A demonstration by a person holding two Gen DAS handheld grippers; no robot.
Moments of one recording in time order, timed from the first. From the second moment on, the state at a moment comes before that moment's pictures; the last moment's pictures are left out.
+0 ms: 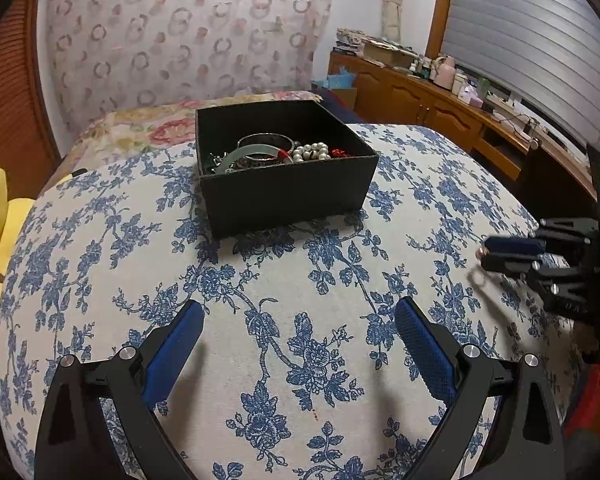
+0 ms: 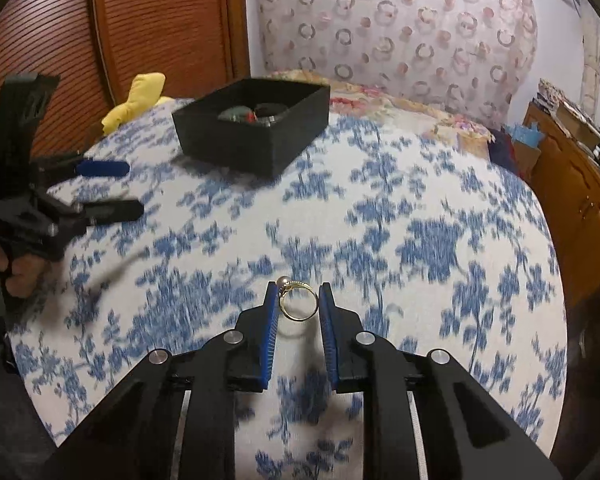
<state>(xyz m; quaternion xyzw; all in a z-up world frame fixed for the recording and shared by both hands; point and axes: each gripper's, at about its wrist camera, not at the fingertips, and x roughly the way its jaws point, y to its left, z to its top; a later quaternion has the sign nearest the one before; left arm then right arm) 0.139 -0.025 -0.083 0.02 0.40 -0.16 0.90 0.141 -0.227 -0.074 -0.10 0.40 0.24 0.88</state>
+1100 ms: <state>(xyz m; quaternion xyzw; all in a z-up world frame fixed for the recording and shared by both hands) 0.143 0.027 -0.033 -0.01 0.32 -0.04 0.95 0.228 -0.137 -0.018 -0.08 0.32 0.27 0.91</state>
